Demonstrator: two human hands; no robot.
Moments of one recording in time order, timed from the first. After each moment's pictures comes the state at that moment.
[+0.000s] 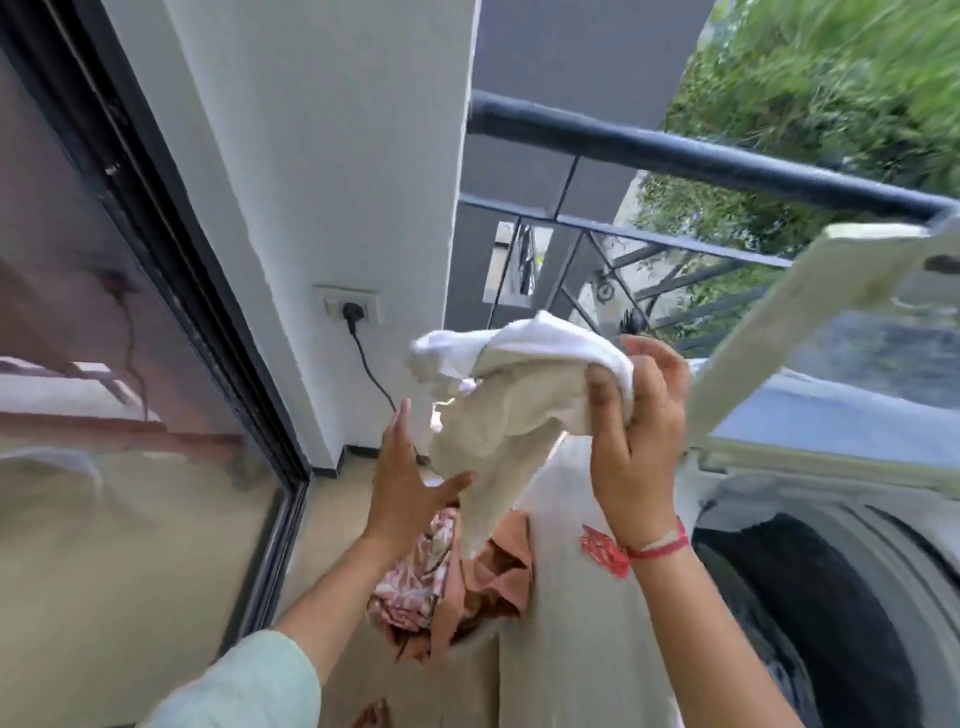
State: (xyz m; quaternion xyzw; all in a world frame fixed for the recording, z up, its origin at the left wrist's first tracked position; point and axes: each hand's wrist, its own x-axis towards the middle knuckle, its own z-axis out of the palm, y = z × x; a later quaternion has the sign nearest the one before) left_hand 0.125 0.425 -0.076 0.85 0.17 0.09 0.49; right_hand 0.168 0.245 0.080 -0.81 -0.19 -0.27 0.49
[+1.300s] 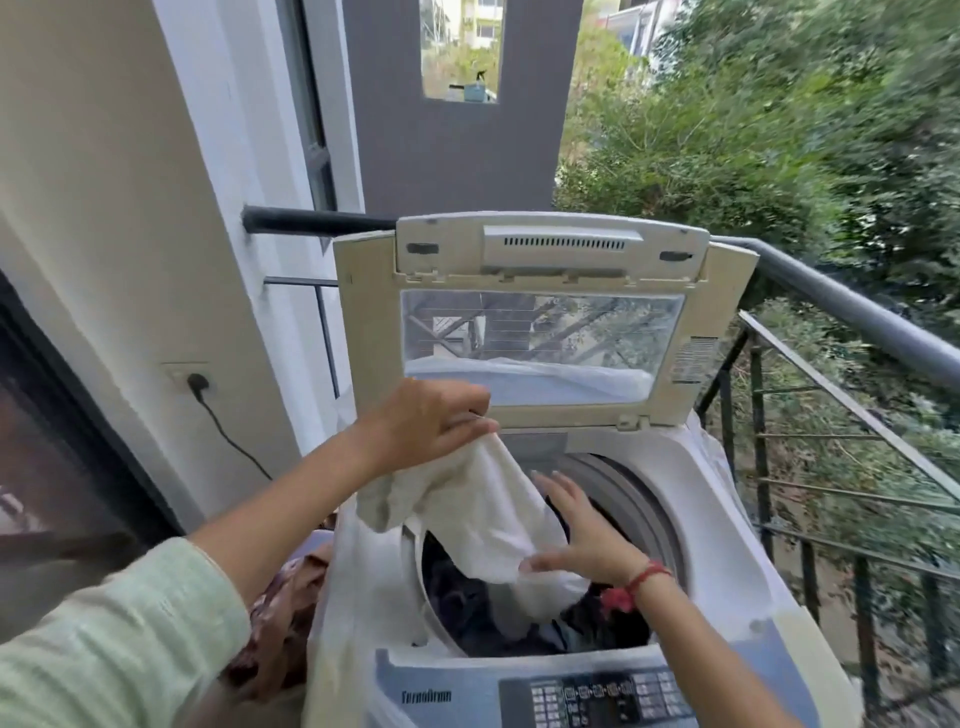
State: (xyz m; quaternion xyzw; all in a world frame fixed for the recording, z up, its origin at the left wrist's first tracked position) left_hand 0.129 0.084 0.127 0.90 -0.34 0.22 0.16; right_hand 0.128 -0.172 0.018 -0.90 -0.20 0.21 0.32
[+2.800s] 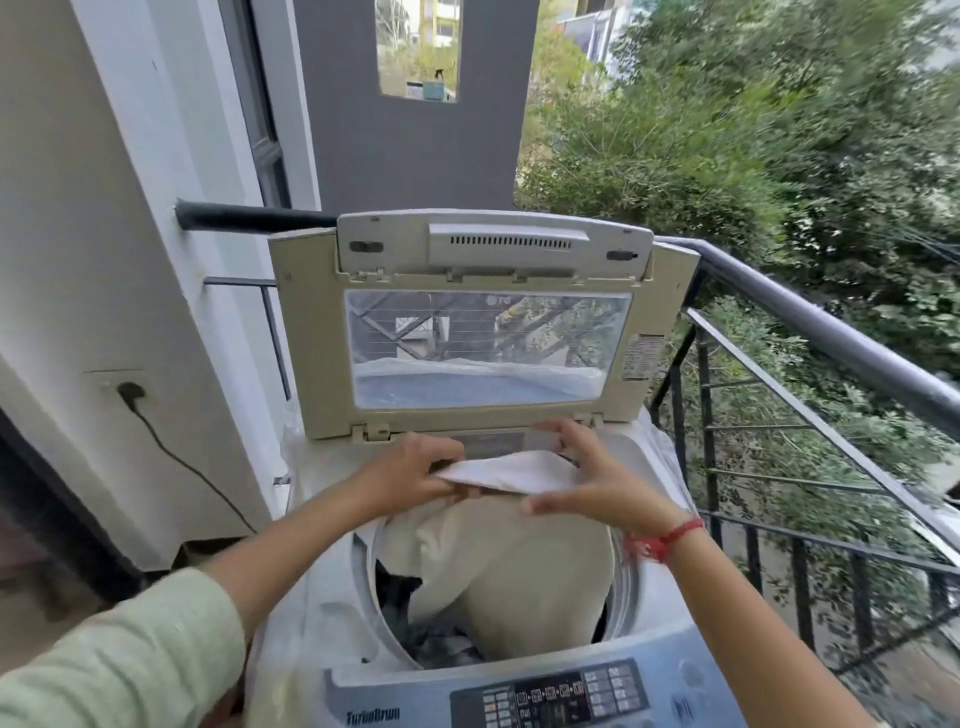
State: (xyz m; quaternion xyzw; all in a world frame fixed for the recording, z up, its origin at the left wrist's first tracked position) left_hand 0.144 0.049 0.060 0.90 -0.30 0.06 0.32; right_hand 0.128 -0.204 0.106 -0.89 -0.17 0.12 0.40
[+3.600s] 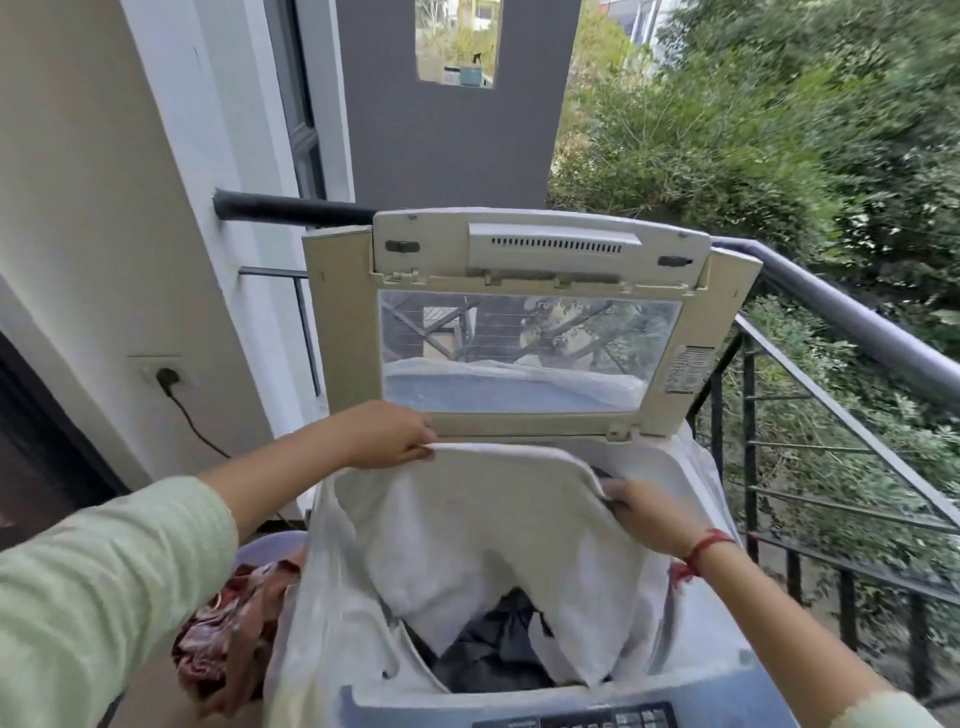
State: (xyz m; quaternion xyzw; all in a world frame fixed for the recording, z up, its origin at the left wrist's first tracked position) left_hand 0.198 0.110 0.082 0.95 -0.27 -0.10 -0.06; right_hand 0.195 -0.241 0.030 -0.96 -0.20 0.06 0.18
